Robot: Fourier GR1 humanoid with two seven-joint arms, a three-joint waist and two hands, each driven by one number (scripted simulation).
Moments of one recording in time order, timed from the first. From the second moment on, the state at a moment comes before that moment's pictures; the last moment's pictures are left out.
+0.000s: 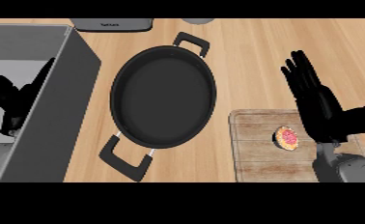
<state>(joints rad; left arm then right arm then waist) -0.20 0.47 0.00 -1.33 0.26 0.09 0.18 -0.15 -0.35 0.16 -1.66 -0.38 -0.21 0.08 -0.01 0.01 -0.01</state>
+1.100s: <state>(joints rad) -0.05 0.61 -0.03 -1.71 0.28 0.23 0.25 0.49 -0.51 0.08 -1.76 0.22 -0.87 0.24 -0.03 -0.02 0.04</state>
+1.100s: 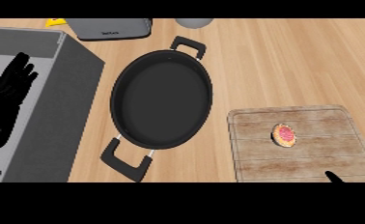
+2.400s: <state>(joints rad) 0.01 0.64 -0.10 -1.75 0.22 0.24 0.22 0.17 -0.83 0.25 -2.01 0.06 -0.24 1.14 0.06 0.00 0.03</state>
